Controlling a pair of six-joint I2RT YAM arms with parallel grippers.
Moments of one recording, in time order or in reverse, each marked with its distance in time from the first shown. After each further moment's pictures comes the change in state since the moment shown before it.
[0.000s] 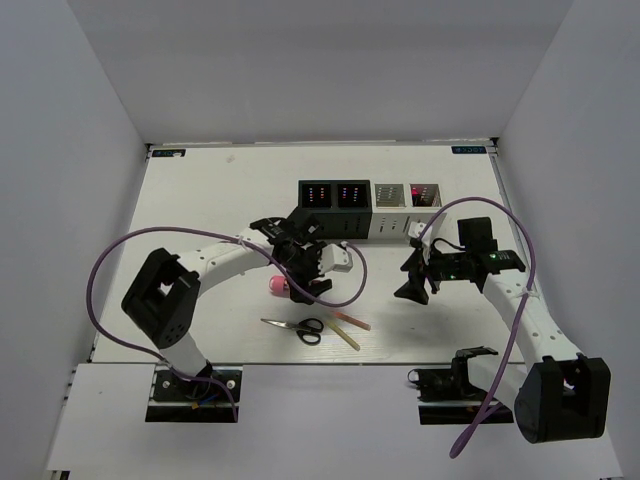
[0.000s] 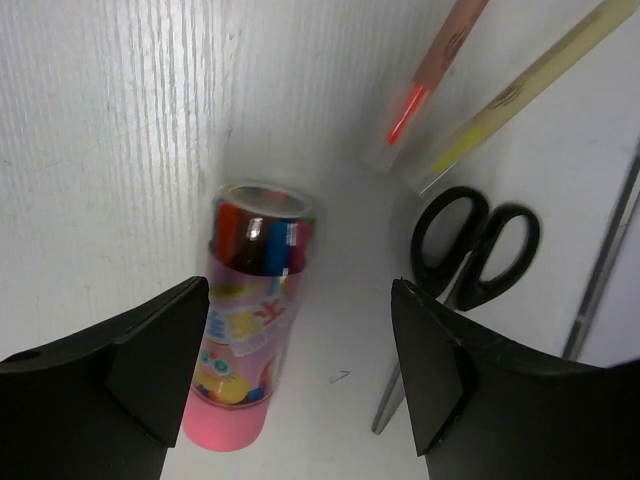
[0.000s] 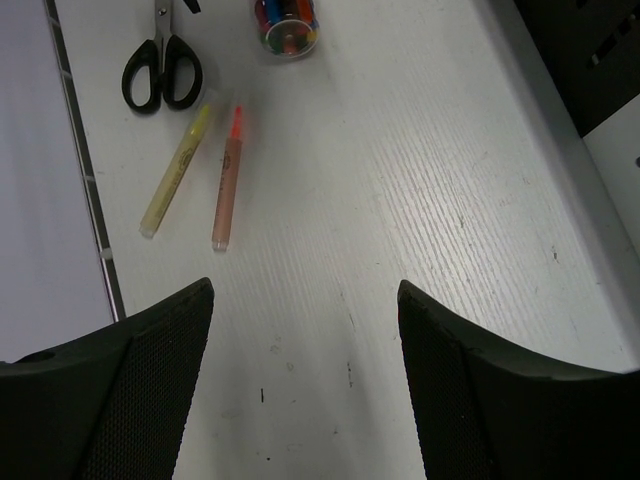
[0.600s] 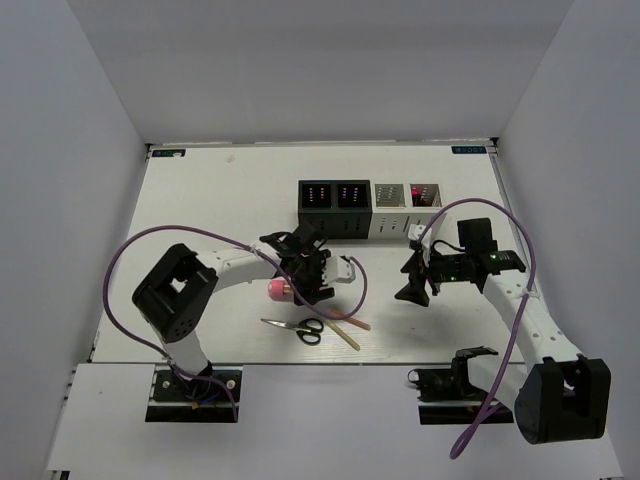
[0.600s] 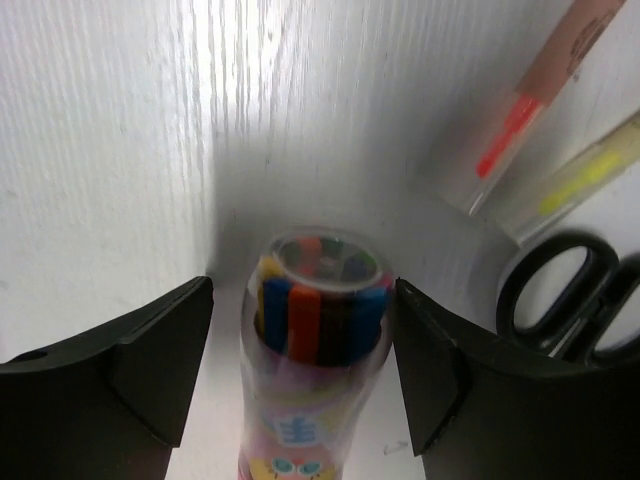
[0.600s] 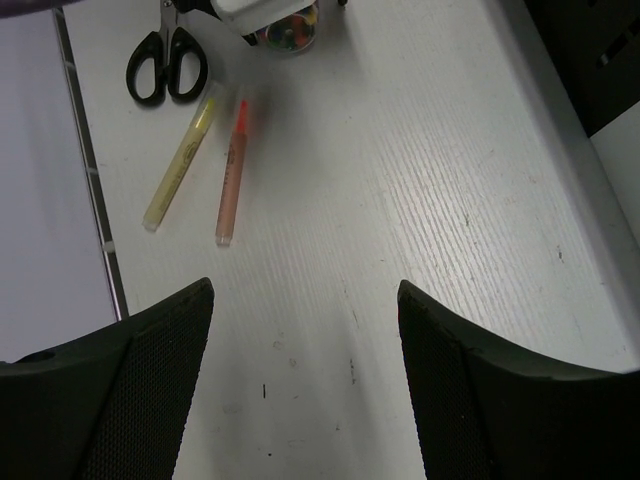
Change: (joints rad) left arm -0.028 0.070 -0.131 0.251 -0.128 0.041; right arm 0.001 -0.004 0.000 -0.024 0.000 -0.029
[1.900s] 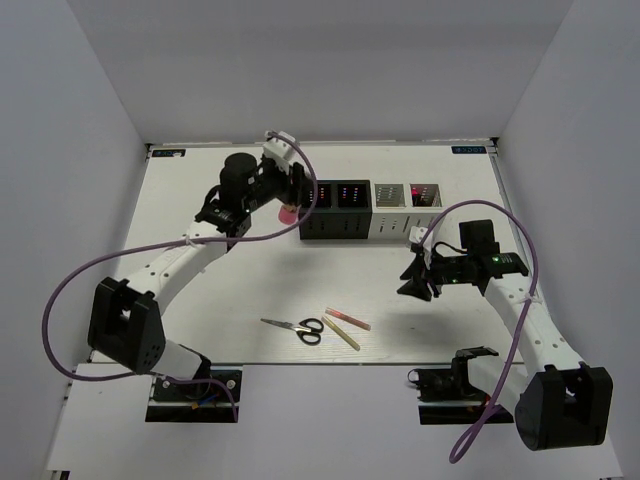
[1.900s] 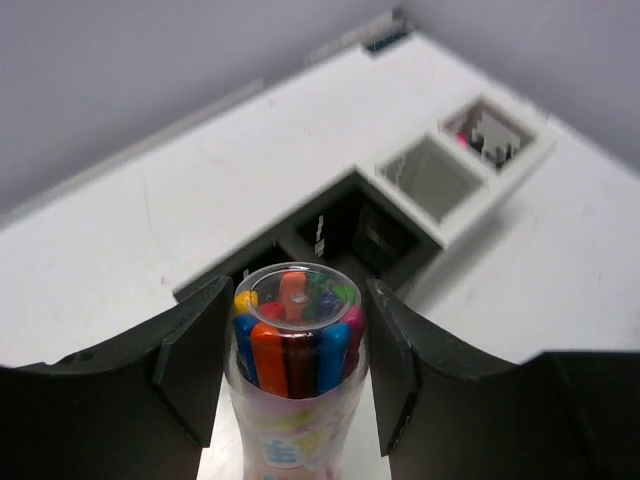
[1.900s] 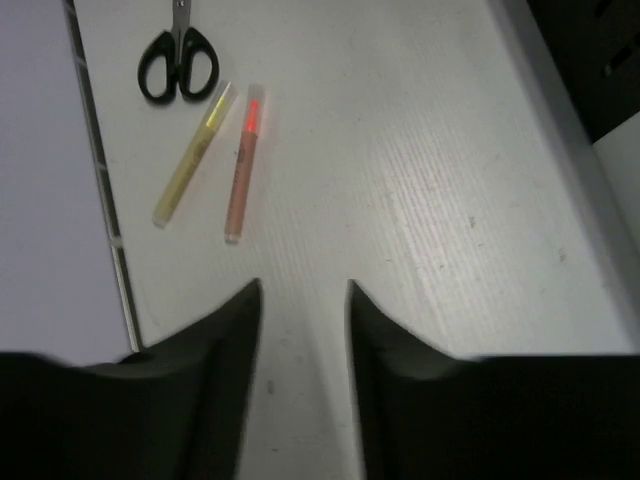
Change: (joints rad) left arm 0.282 -0.291 0.116 0.549 0.002 -0.692; right arm -0.002 -0.034 0.000 -0.037 -0.008 -0.031
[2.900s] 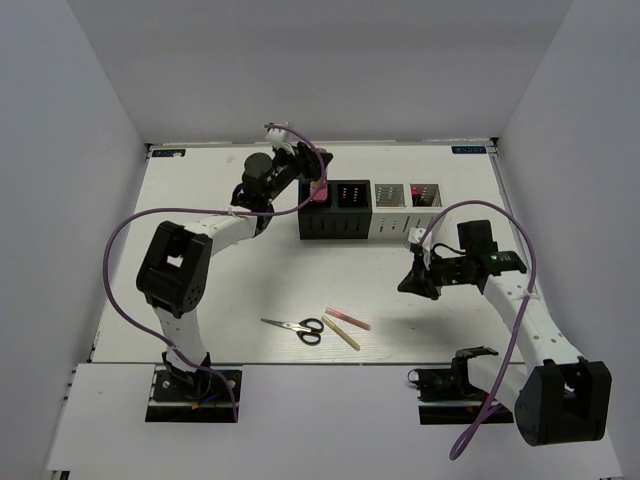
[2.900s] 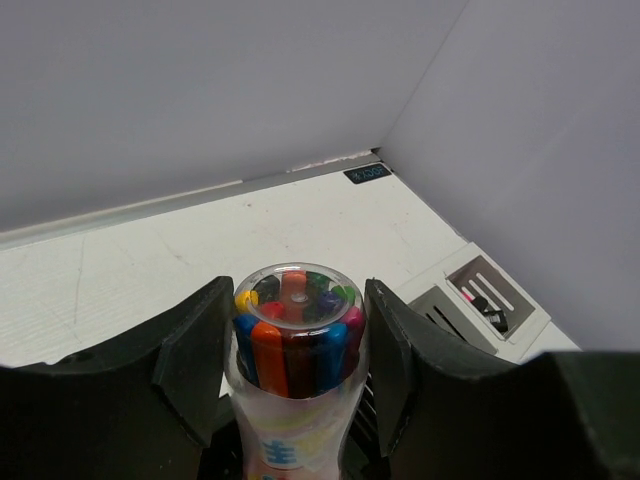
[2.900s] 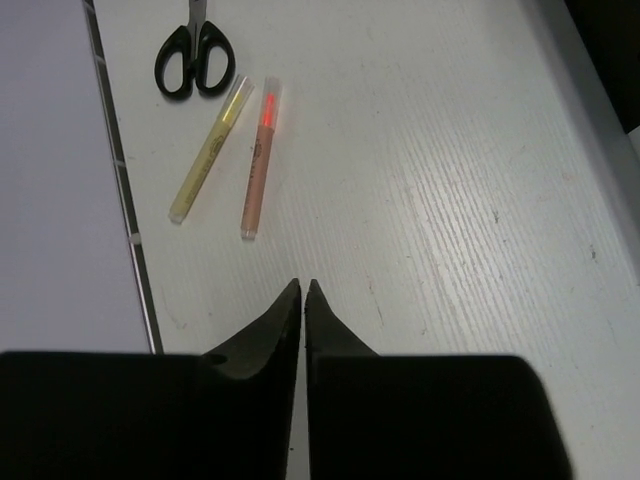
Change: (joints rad) left arm 0.037 0.423 0.085 0.672 -0.049 -0.411; right arm 0.001 0.018 0.000 -0.028 -0.015 0.002
